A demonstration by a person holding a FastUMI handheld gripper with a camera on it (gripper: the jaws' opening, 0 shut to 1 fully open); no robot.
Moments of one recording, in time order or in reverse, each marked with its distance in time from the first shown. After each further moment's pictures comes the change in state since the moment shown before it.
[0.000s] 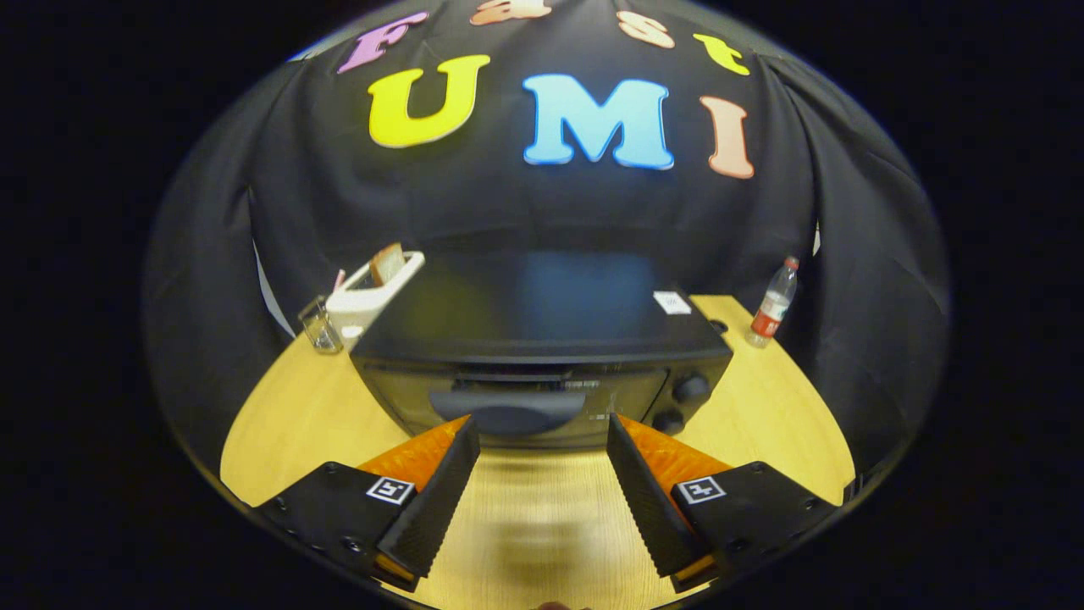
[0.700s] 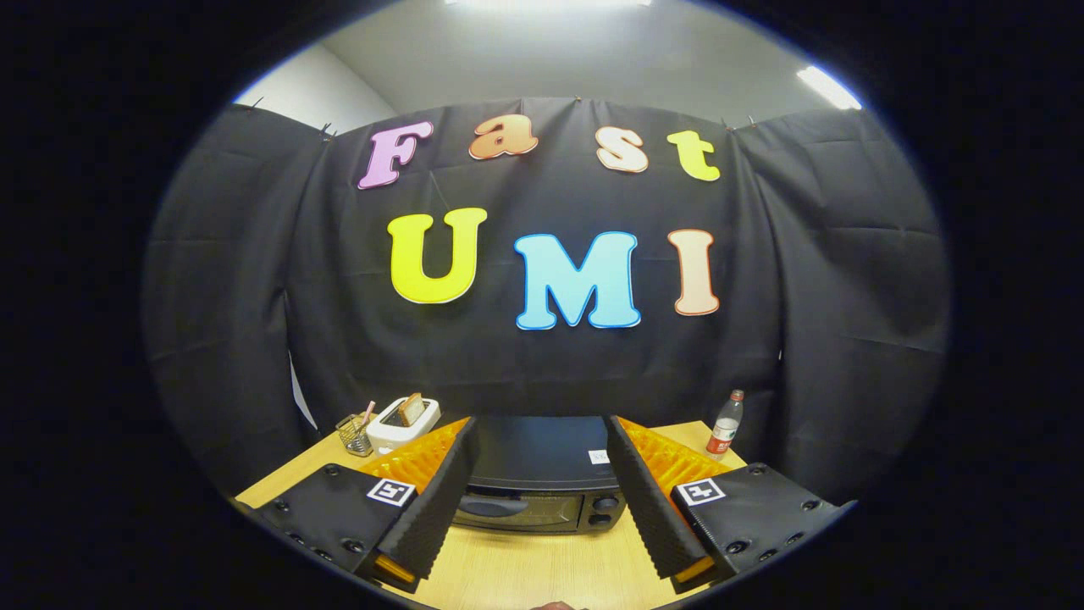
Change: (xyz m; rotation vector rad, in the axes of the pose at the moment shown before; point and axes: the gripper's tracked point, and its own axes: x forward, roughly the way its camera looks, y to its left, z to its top) arm -0.141 -0.069 0.109 0.011 -0.389 0.017
